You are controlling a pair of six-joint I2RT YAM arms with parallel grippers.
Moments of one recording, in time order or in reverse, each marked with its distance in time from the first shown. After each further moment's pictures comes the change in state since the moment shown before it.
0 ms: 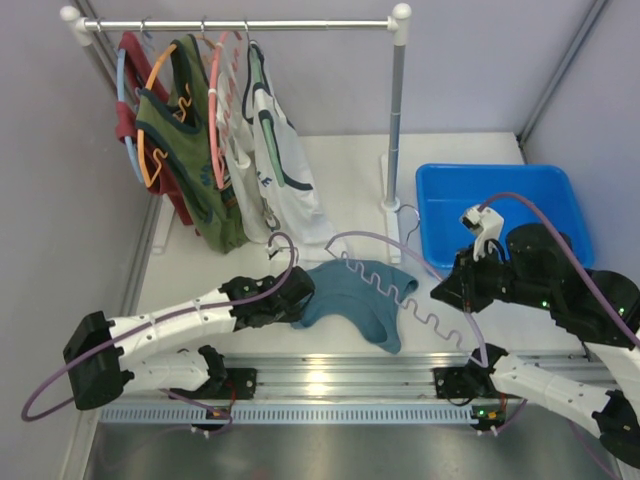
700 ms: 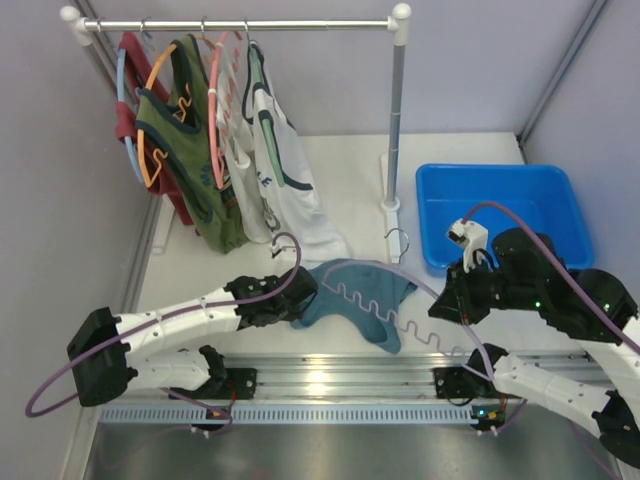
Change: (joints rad) left arm -0.001 0.040 -0.002 0.030 -0.036 0.050; right arm 0.000 0.001 -0.045 -0.069 -0.106 -0.011
